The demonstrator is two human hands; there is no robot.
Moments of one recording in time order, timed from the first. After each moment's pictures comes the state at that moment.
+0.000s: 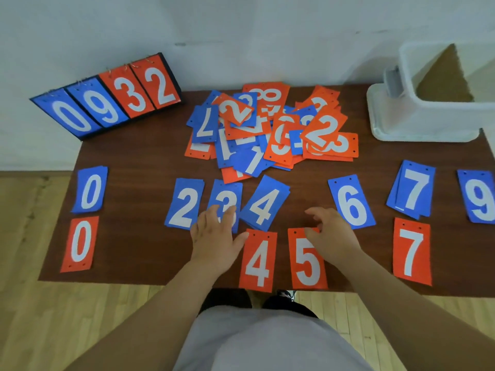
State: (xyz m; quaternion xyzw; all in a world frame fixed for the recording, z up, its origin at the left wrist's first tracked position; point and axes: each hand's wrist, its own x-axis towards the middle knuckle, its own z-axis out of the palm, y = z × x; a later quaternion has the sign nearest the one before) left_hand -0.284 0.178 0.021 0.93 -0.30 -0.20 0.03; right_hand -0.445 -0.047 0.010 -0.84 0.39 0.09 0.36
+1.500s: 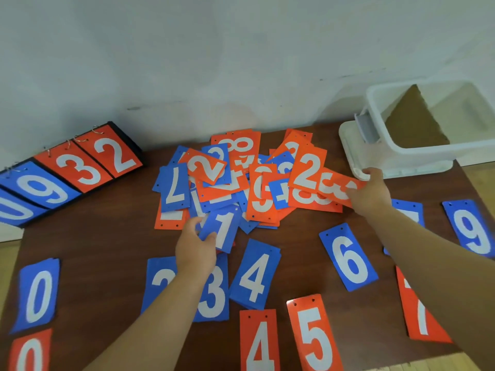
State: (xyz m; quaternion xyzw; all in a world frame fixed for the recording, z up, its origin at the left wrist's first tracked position) left_hand -0.155 0.068 0.011 0.89 -0.06 -0.25 0.37; right_hand -0.361 -0.255 0.011 -0.67 0.65 -0.07 0.36
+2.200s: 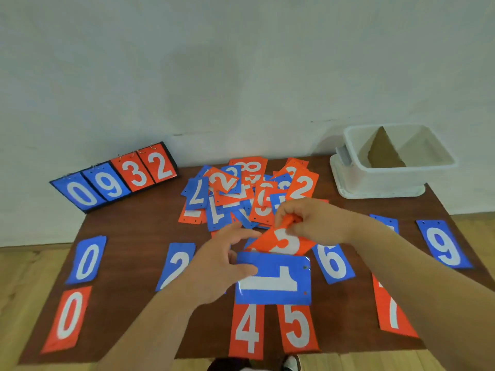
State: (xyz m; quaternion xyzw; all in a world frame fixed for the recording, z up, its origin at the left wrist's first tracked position) left_hand -0.277 0.124 0.175 0.80 -0.35 -0.36 0.34; right_hand -0.383 -0.117 0.191 -0.88 0.13 0.13 0.44
